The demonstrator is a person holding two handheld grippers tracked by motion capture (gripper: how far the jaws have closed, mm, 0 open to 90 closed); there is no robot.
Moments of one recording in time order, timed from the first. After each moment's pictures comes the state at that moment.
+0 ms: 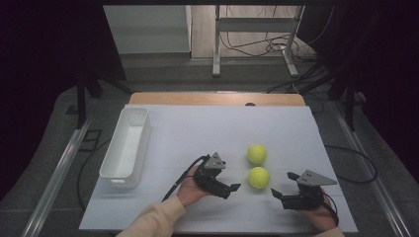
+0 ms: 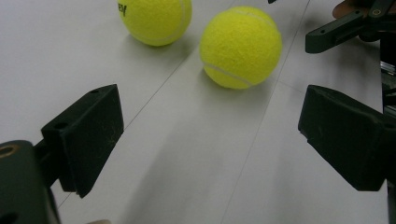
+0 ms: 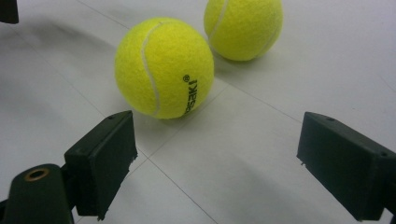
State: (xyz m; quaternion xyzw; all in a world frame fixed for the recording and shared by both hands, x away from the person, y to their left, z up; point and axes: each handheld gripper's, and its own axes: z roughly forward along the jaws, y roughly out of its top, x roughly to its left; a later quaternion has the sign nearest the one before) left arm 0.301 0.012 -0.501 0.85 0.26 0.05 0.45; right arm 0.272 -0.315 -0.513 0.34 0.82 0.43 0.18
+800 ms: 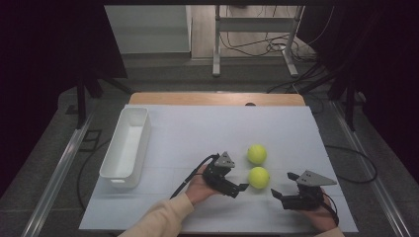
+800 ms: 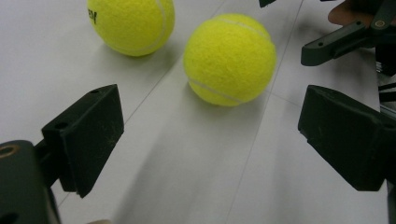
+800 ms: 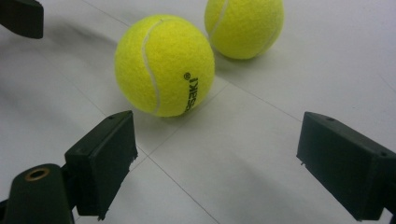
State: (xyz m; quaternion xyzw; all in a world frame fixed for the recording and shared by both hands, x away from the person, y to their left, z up) left arm 0.310 -0.011 -0.504 0.86 0.26 0.03 0.45; right arm 0.271 -0.315 -0.513 0.34 0.82 0.42 0.19
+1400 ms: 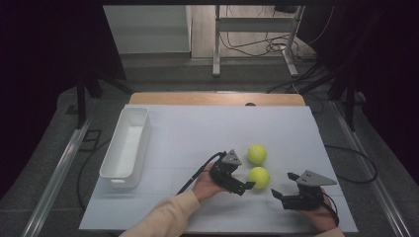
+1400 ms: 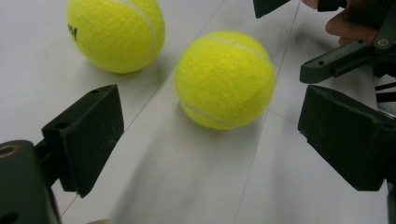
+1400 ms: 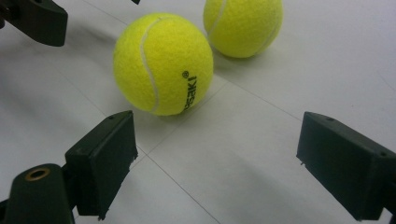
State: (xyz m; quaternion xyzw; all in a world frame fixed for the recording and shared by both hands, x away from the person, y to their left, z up) left arm 0.321 -0.031 -0.505 0.86 0.25 0.01 0.45; right arm 0.271 -0.315 -0.513 0.34 0.82 0.42 0.18
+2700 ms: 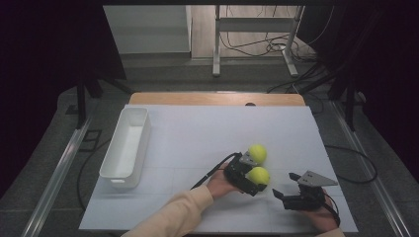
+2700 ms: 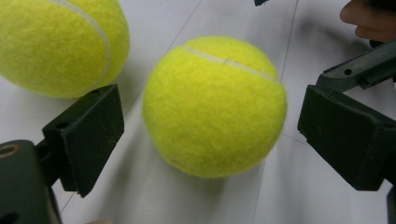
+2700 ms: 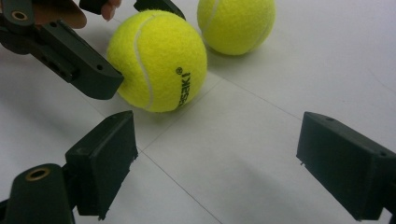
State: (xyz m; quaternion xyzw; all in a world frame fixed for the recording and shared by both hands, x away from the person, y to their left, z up) left arm 0.334 -0.073 -0.518 0.88 0.22 -0.01 0.43; right arm 0.270 -0.318 -0.513 0.35 0.82 0.42 0.19
